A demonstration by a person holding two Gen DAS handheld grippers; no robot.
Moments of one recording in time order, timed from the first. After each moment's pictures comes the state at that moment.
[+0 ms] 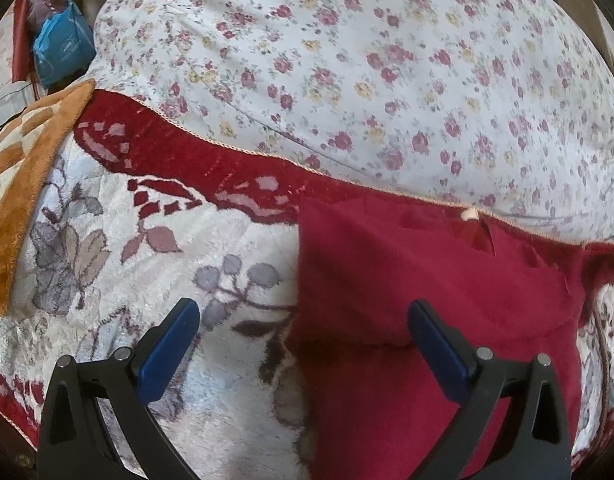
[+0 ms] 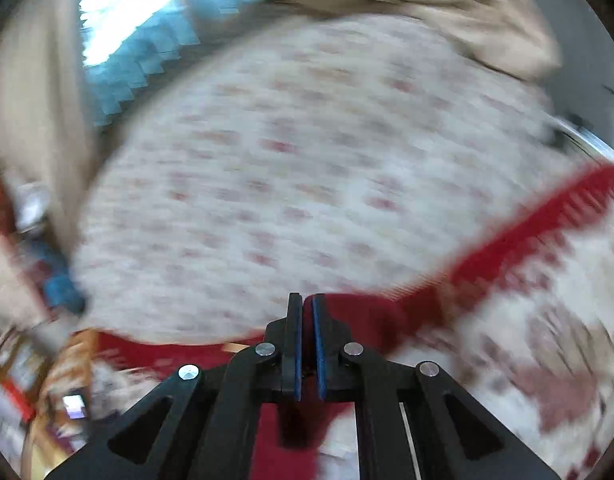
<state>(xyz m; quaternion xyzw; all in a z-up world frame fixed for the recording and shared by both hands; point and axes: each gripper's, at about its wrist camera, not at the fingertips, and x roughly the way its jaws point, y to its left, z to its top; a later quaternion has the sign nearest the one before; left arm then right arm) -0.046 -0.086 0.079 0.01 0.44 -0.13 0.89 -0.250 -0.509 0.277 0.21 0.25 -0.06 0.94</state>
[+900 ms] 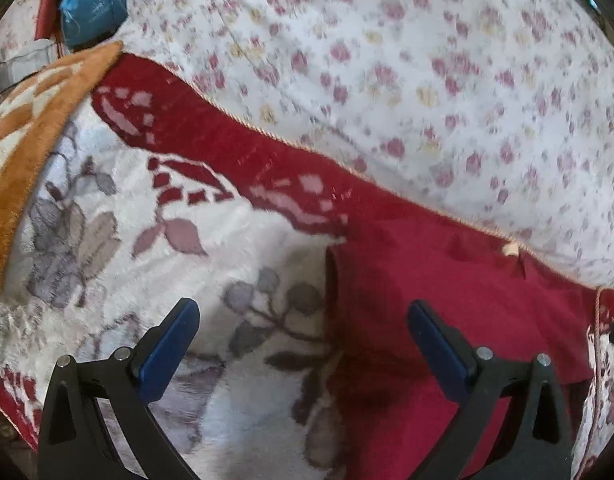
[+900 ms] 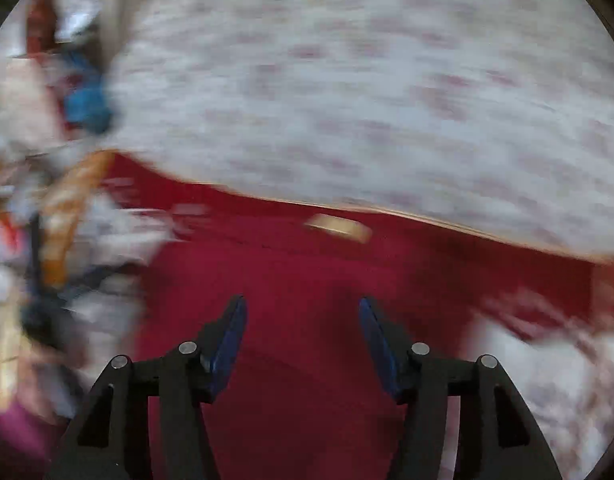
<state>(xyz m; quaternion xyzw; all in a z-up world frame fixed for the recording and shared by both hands) -0.004 -0.069 0.058 -0.04 0.48 -0.08 0.87 -0.150 -0.418 0.093 0.07 0.46 -0.06 0.88</state>
